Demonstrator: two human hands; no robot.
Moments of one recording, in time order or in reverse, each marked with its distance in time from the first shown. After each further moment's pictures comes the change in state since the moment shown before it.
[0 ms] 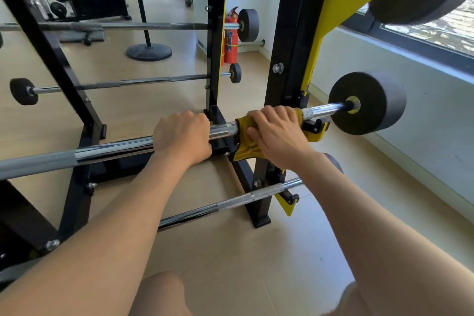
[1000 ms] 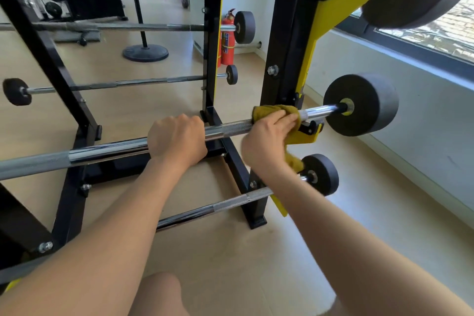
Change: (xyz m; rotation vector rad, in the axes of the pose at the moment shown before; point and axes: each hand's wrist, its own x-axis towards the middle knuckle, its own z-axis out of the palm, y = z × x) left_hand -0.006 0.006 0.002 0.024 0.042 -0.075; right_hand 0.010 -0.060 -0.008 0.387 -0.072 0.722
